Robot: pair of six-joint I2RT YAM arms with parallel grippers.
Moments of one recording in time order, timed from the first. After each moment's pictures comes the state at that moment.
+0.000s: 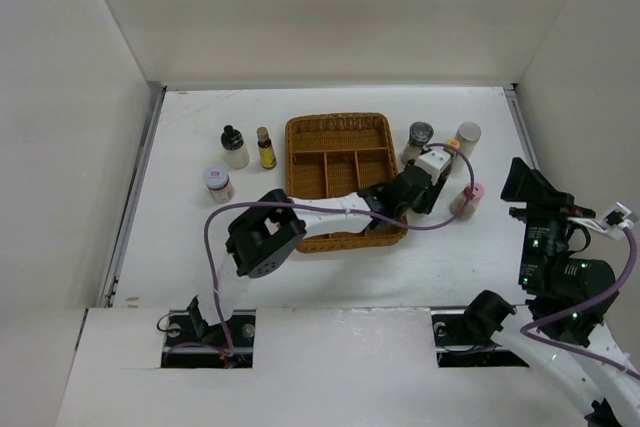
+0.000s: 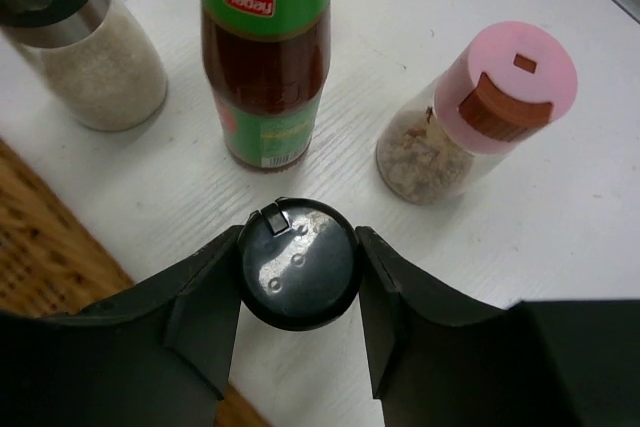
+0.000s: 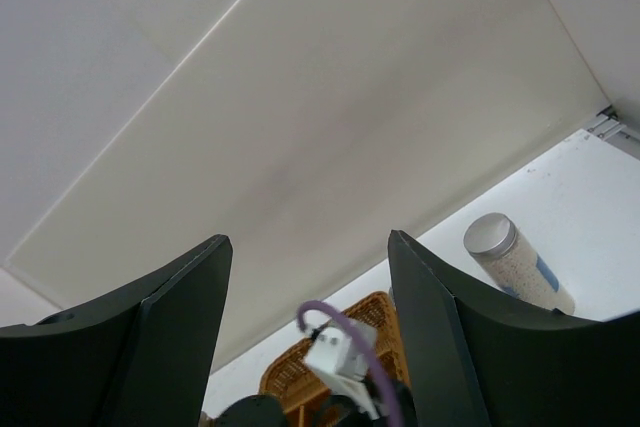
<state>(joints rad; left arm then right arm) -1.10 2.17 1.57 0.20 -0.26 -0.26 0.73 0.20 0.63 0.14 0.91 0.31</state>
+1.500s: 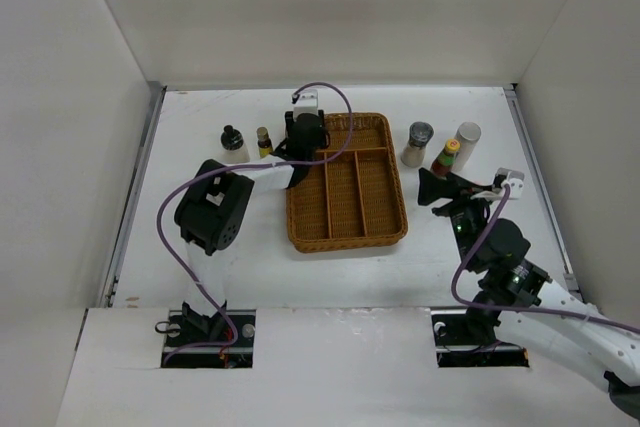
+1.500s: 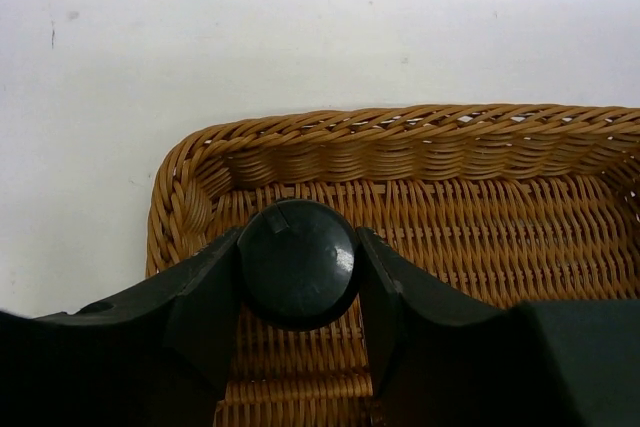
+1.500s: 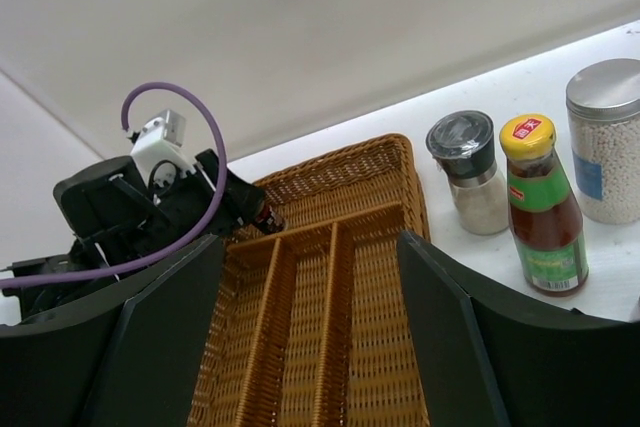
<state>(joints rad) -0.55 1.98 1.23 0.42 -0.48 -0.27 0.88 0.52 0.50 0.19 0.77 0.38</state>
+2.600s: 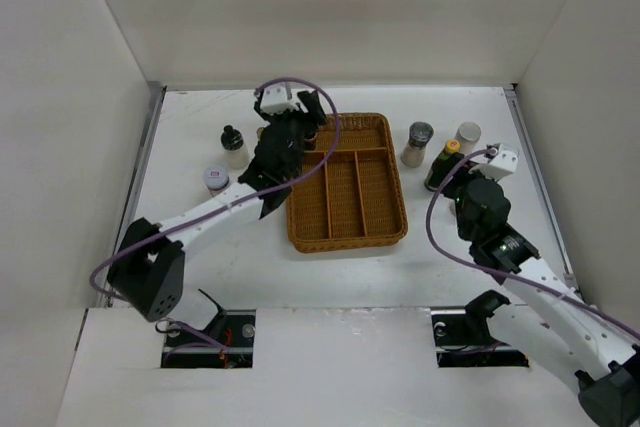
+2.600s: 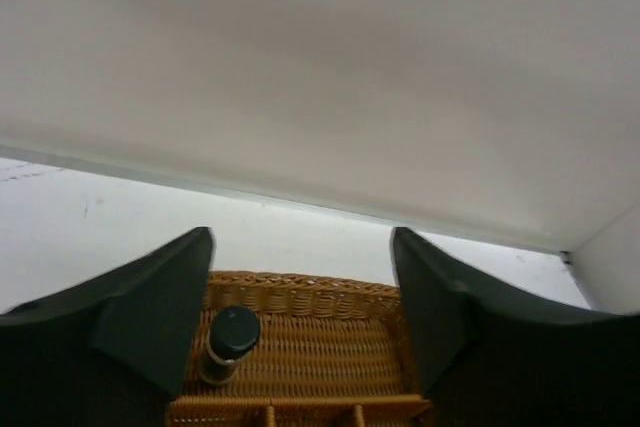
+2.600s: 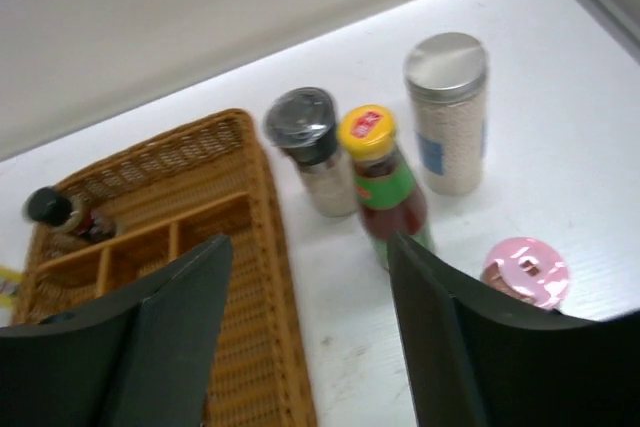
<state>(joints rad) -0.66 1.49 1.03 0.64 -0.62 -0.26 0.54 0.72 0.58 0.02 0.66 0.40</state>
